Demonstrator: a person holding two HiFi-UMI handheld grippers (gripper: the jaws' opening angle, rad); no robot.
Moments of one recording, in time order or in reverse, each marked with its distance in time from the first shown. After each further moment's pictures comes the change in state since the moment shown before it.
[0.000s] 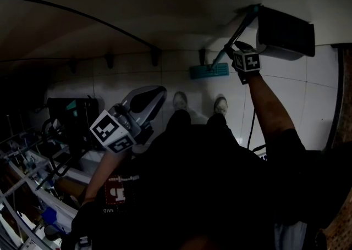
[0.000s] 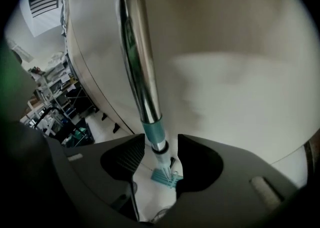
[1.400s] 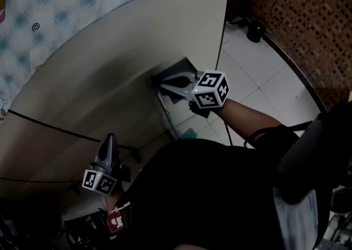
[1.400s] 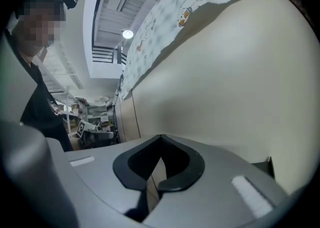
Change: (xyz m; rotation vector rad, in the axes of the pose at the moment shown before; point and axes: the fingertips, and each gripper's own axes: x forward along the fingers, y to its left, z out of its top) left arm -0.004 -0.059 0.132 0.209 -0.279 -0.028; right arm -0.384 0.129 0.196 -0.179 -0.700 0.336
